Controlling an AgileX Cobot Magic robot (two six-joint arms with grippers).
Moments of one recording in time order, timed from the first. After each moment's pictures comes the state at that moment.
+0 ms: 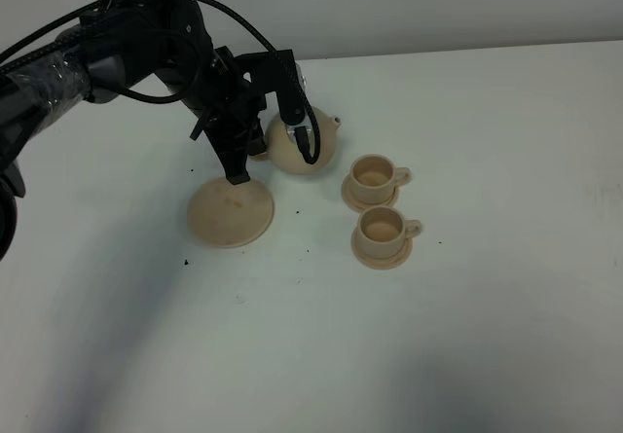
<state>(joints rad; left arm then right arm) -0.35 2.21 -1.76 -0.14 0.78 1.18 0.10 -0.01 -0.49 0.07 1.06 -0.10</state>
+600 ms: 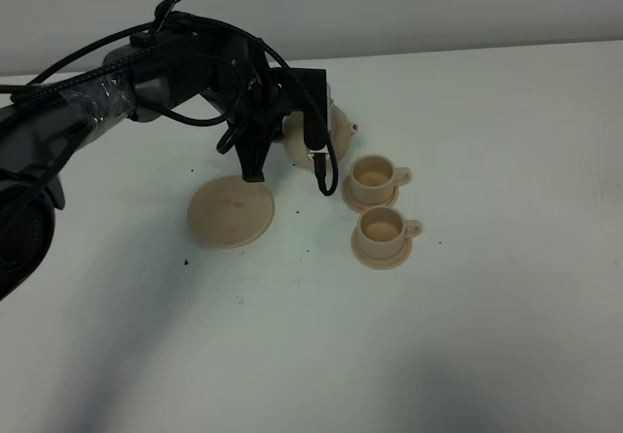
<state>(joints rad) -0.43 2.25 -1.76 0.08 0.59 1.17 0.10 -0.01 -0.49 0.07 1.06 -0.10</state>
